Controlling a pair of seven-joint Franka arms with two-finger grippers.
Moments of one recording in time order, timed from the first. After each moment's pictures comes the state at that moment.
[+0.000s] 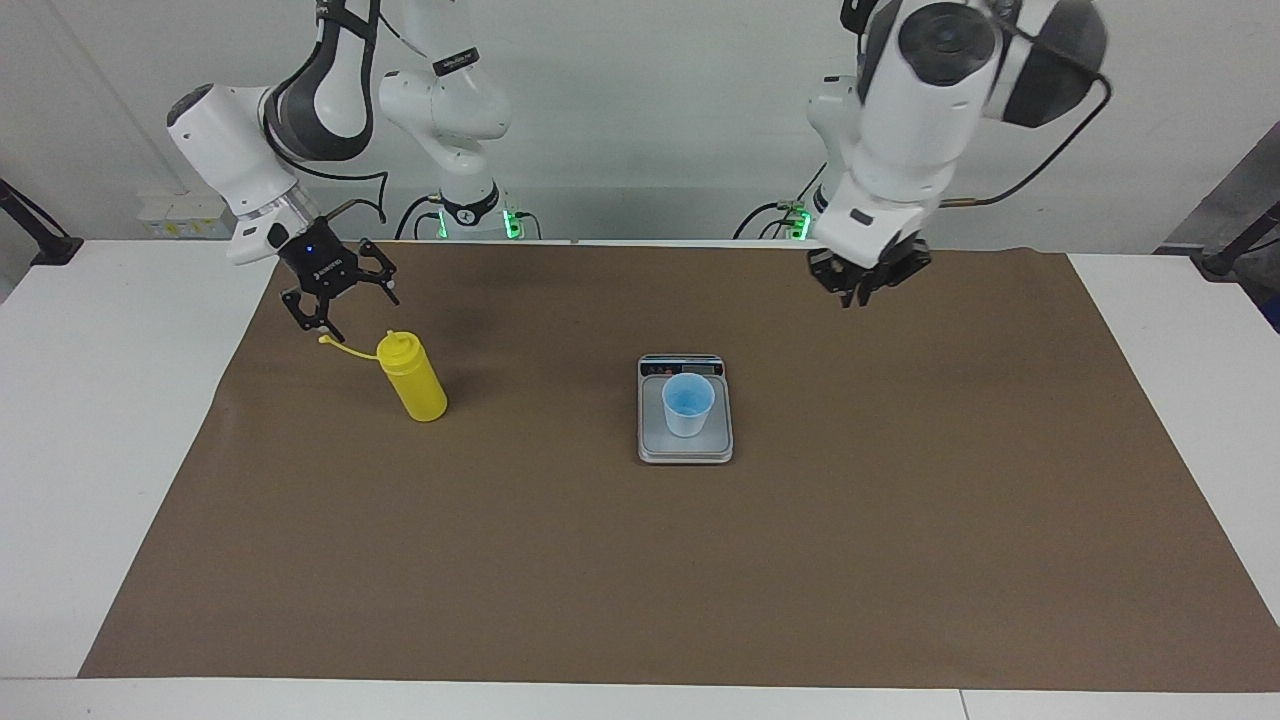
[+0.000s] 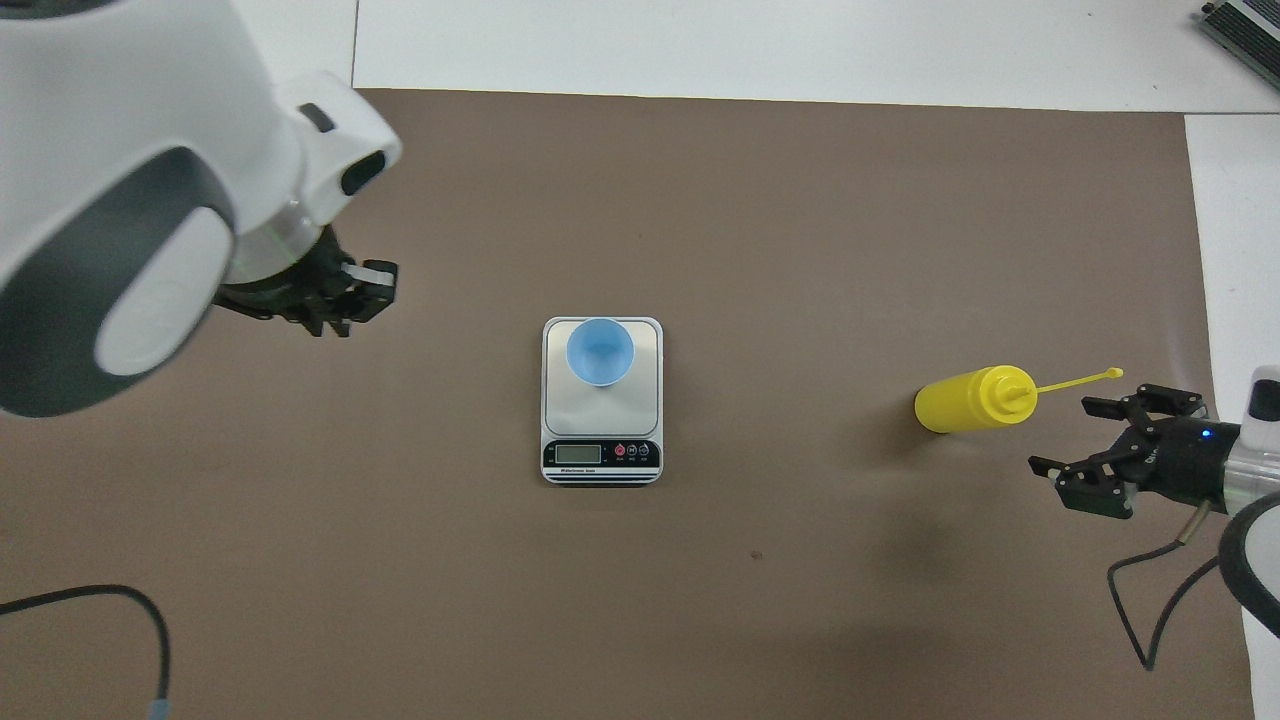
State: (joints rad) left arm -0.33 0.27 -0.03 -1.16 0.07 1.26 -0.25; right arm -0.25 -0.29 -0.01 -2.45 0.60 2.22 -1.32
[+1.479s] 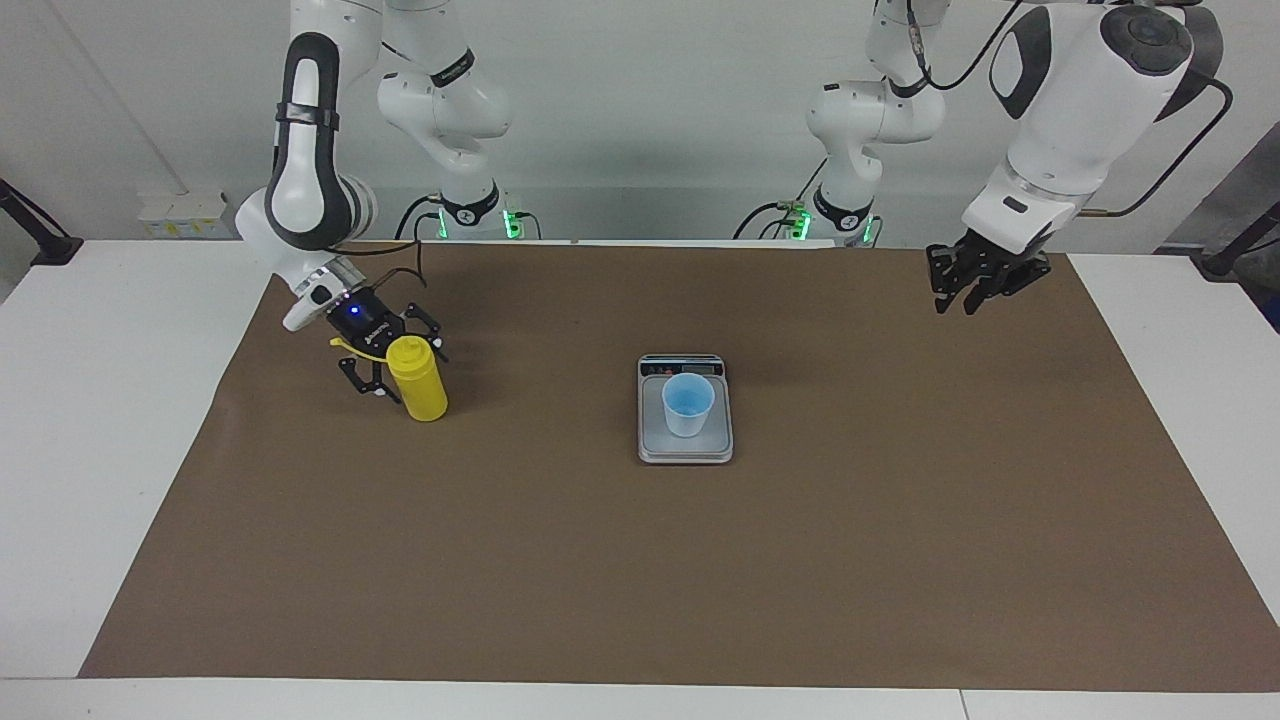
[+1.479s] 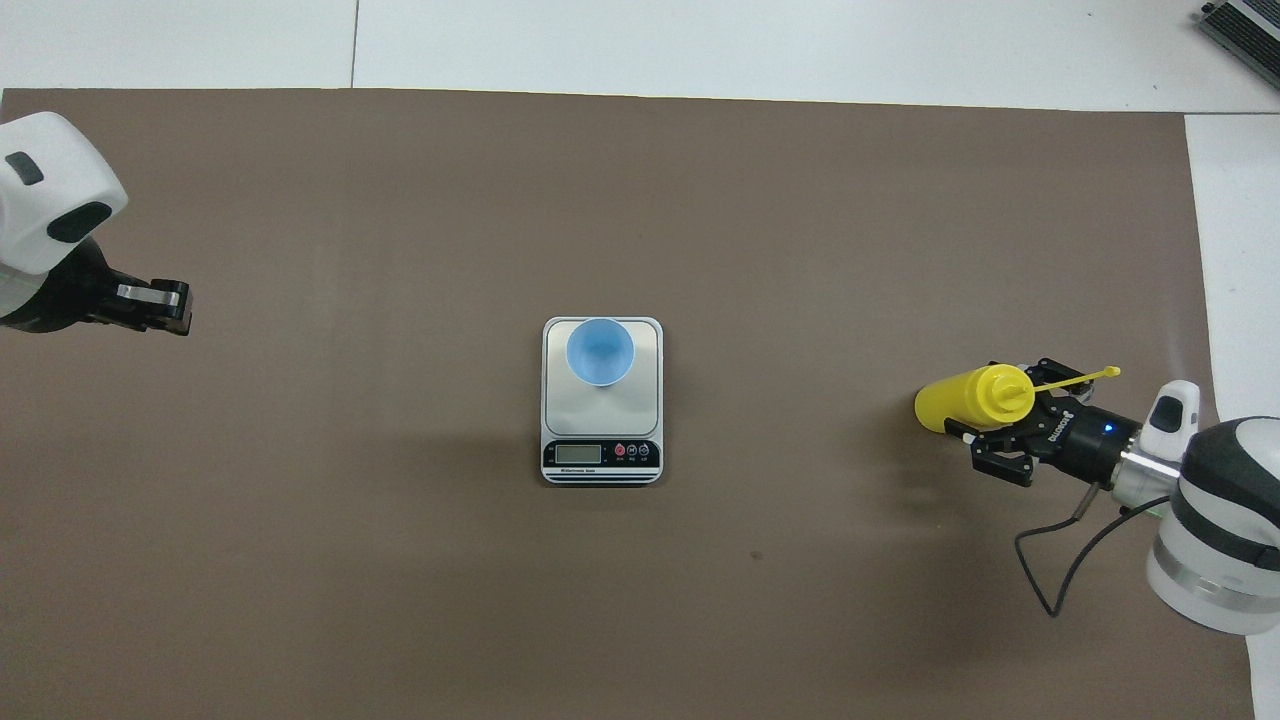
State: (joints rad) left arm -0.11 0.02 -0.06 -1.62 -0.03 1.60 -0.05; right arm -0.17 -0.04 -0.01 -2.48 1.37 2.36 -1.97
